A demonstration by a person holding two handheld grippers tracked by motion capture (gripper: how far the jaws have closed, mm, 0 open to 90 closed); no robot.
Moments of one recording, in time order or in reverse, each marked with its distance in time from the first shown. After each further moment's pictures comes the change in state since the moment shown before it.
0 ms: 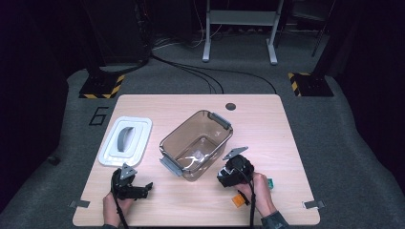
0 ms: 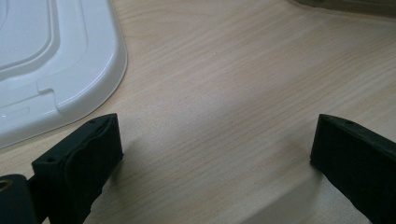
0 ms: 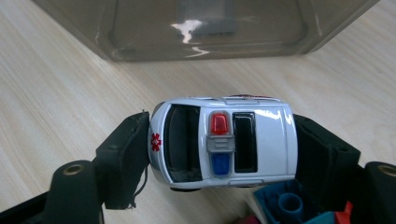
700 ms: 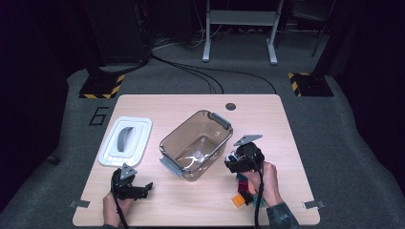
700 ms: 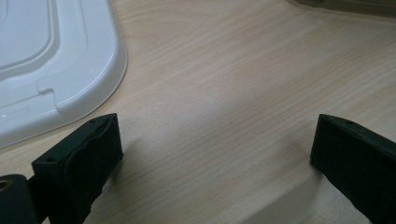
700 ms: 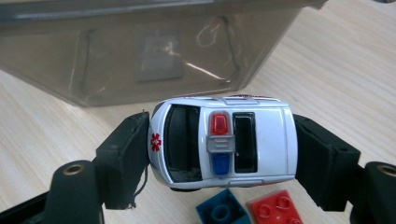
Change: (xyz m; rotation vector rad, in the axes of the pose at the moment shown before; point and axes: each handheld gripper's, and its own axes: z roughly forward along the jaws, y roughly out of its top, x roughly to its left) left arm 0.000 0.000 0.000 0.001 -0.002 -0.001; right arm -0.033 0.015 -0.030 -0.107 -0.058 0.058
